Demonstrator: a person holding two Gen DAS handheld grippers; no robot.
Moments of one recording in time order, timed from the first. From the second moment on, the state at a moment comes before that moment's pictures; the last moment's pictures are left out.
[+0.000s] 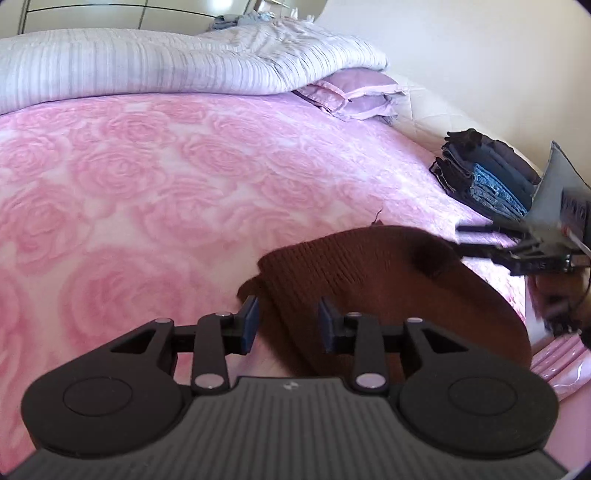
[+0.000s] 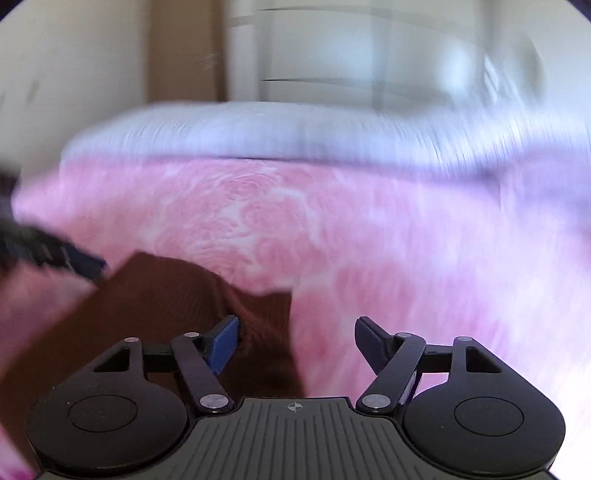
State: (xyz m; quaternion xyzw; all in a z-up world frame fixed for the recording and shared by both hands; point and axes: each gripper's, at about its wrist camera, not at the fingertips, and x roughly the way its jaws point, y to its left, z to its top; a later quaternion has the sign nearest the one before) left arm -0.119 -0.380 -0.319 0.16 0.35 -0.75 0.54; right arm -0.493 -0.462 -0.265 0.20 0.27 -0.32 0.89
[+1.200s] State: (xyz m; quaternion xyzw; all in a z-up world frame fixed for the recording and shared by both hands) left arm -0.161 -0.301 -0.280 0.20 0.25 -0.77 0.56; right arm -0.531 -0.355 -0.242 0.17 0.23 -0.31 0.90
